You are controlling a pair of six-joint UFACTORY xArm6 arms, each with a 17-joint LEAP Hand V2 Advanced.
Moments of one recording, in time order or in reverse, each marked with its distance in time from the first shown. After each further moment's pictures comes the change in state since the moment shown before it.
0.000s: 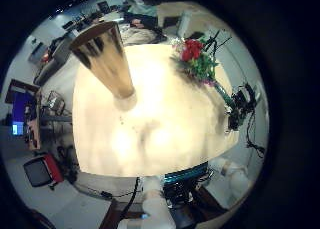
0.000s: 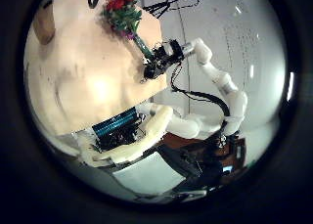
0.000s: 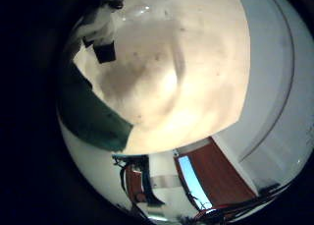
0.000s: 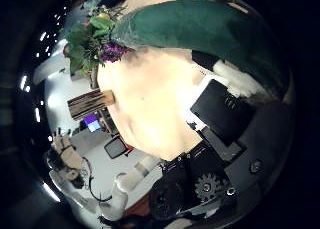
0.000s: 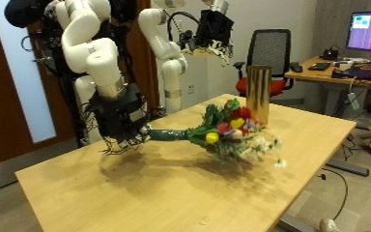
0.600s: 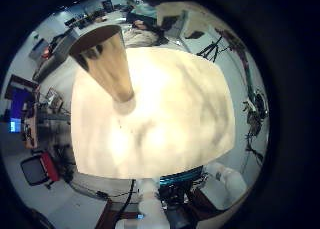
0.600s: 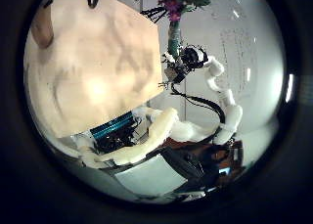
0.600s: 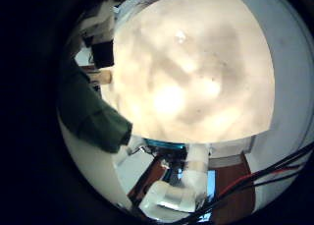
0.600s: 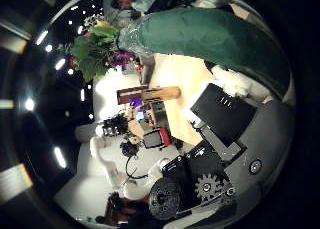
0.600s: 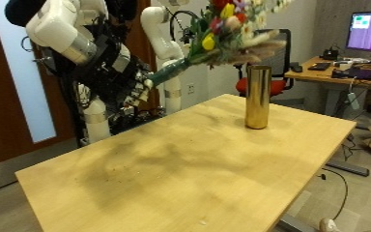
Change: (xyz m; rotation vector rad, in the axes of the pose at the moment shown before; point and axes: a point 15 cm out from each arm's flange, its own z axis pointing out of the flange) left arm 0.018 -0.036 -0.026 0.038 0.104 -0.014; right arm -0.099 0.024 -0.118 0.119 -0.518 -0.220
